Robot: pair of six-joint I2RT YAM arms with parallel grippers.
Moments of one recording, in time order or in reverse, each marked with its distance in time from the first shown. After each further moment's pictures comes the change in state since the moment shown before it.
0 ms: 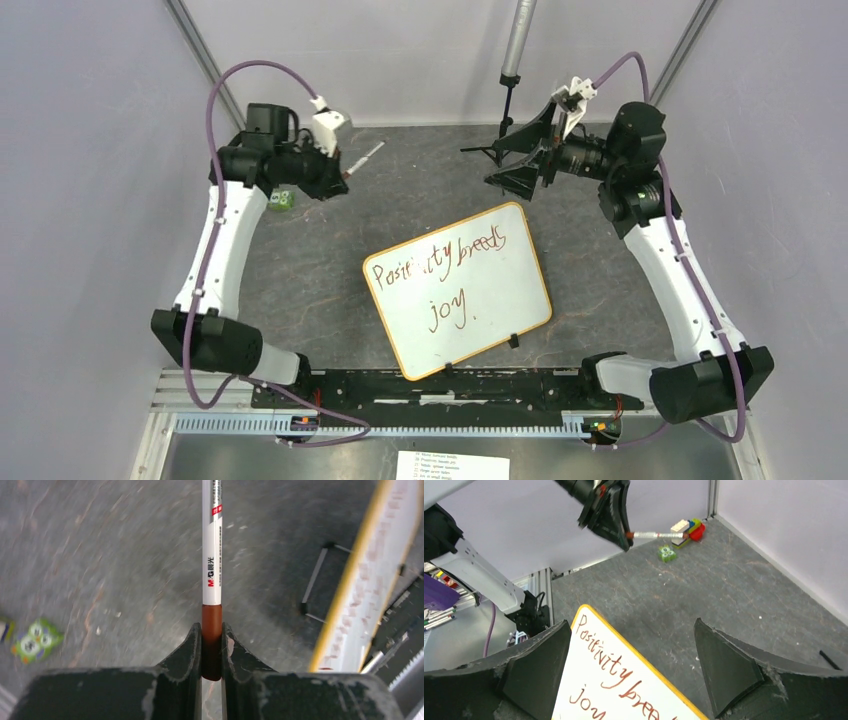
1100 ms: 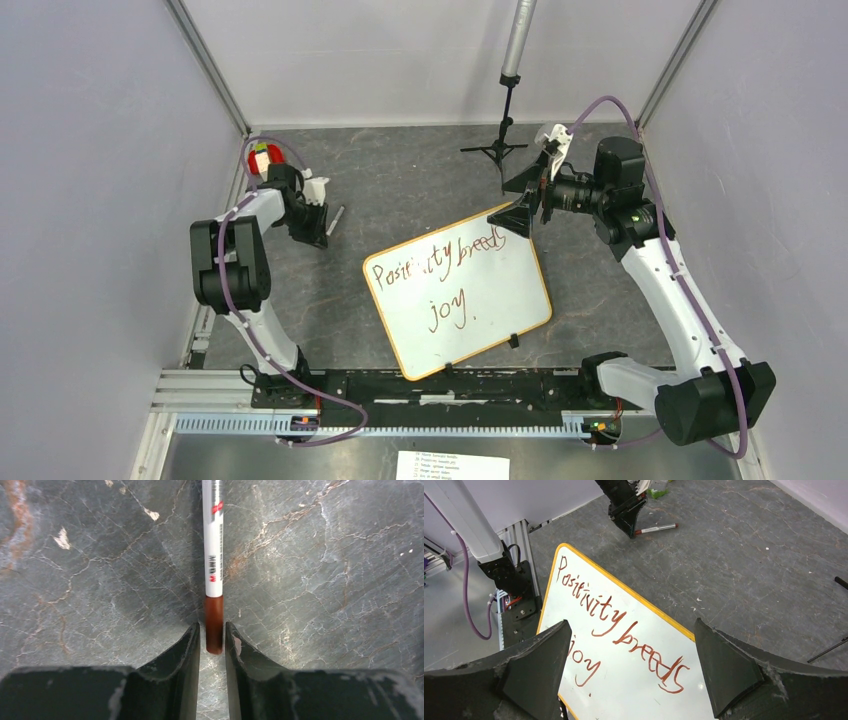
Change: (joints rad) left arm 0.286 0.398 -0.467 0.420 -0.215 -0.077; right arm -0.001 -0.104 -0.219 -0.259 0.076 -0.269
